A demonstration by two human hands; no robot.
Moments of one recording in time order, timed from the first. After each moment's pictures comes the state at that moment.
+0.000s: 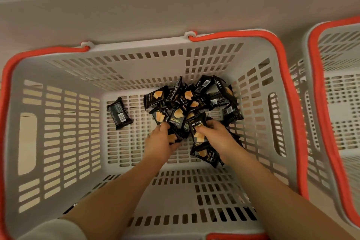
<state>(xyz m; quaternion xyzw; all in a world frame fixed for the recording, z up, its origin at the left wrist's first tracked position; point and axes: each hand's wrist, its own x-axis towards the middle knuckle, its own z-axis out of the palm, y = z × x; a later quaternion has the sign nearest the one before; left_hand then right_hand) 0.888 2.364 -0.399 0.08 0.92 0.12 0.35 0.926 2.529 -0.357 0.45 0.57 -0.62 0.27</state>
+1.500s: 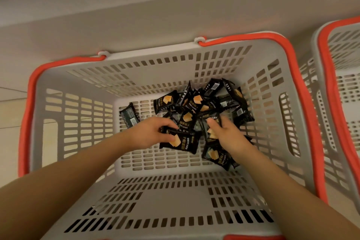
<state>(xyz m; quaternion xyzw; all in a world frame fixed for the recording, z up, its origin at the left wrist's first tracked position) 0.809 2.335 -0.316 0.18 0.78 0.25 0.54 0.924 2.530 -0.340 0.33 0.66 -0.63 0.24</state>
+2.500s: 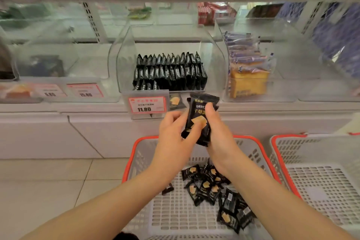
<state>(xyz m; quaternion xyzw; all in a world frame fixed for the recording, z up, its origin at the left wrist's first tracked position) 0.851 2.299 -0.021 0.21 0.82 0.52 0.01 0.875 2.403 -0.018 0.19 0.59 -0.79 -0.01</state>
